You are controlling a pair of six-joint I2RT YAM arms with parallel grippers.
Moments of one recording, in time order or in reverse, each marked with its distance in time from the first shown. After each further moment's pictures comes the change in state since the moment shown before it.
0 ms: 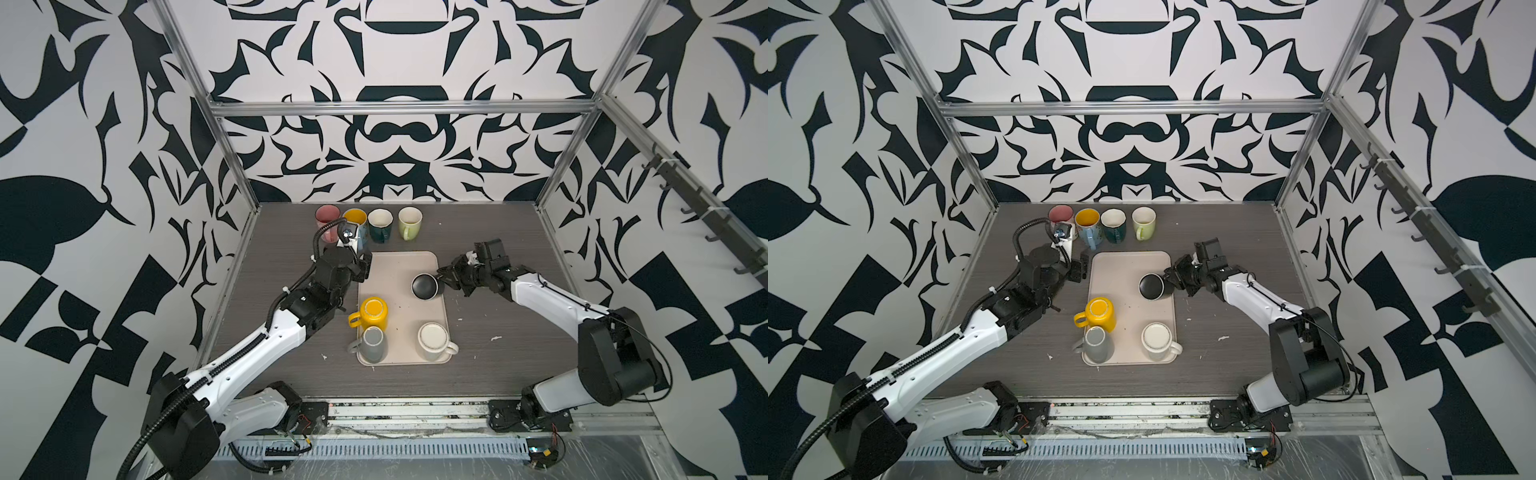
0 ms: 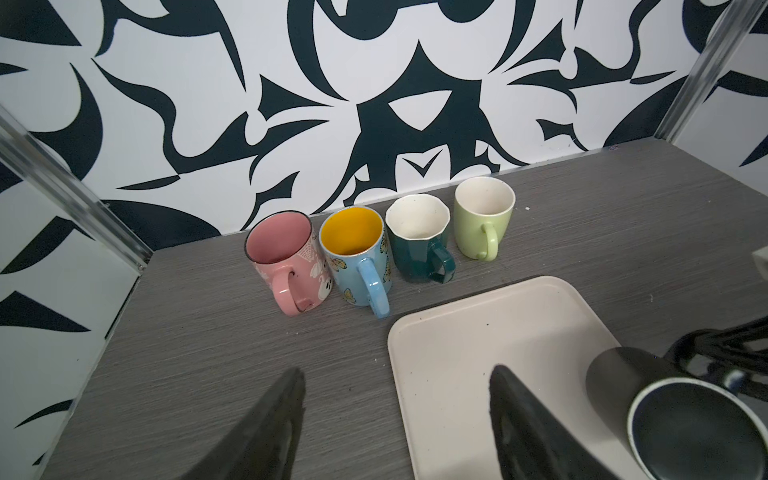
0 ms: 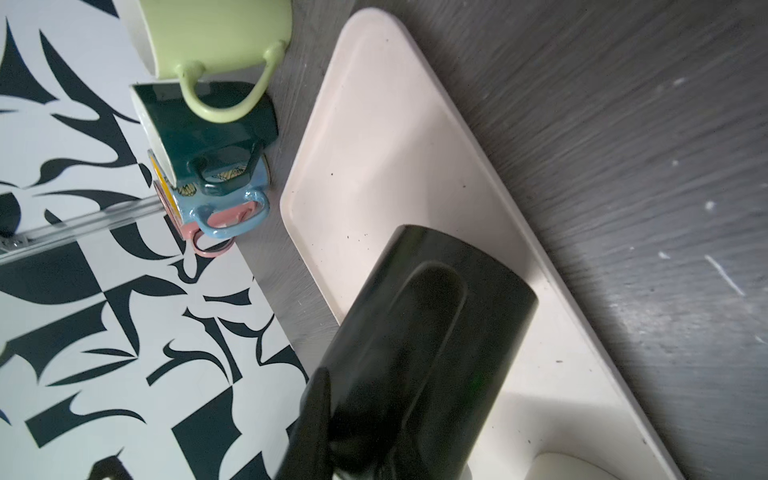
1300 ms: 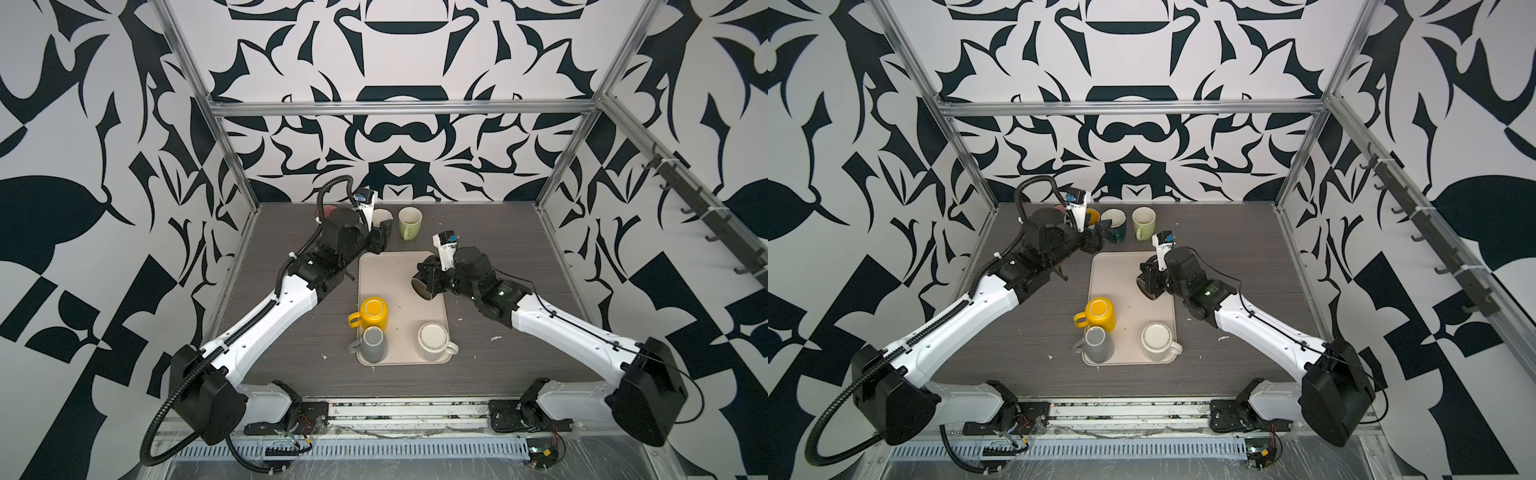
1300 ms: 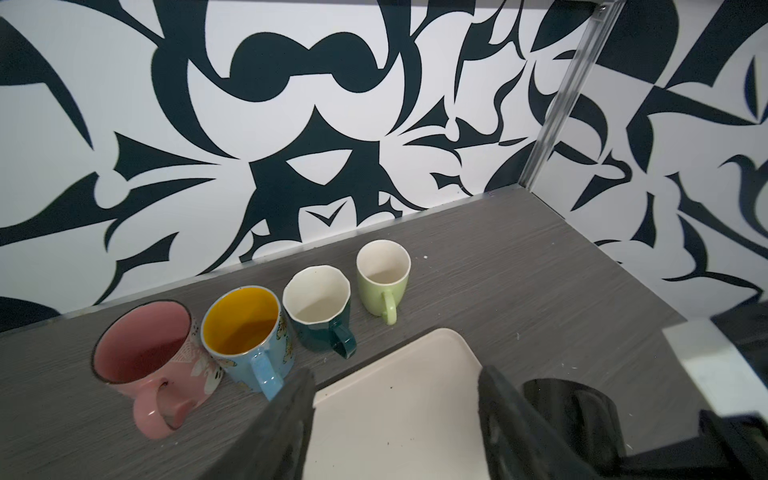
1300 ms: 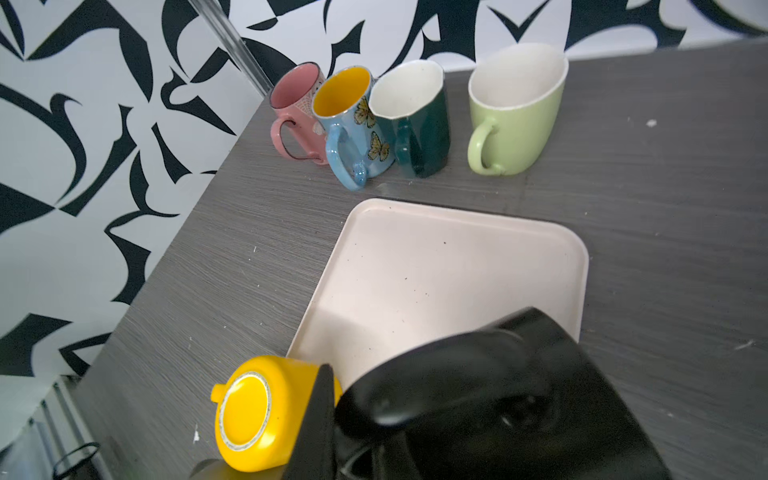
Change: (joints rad) left arm 0.090 0.199 0.361 -0.105 0.391 -0.064; right arm 0.357 -0.211 0.002 0.076 0.464 -0.838
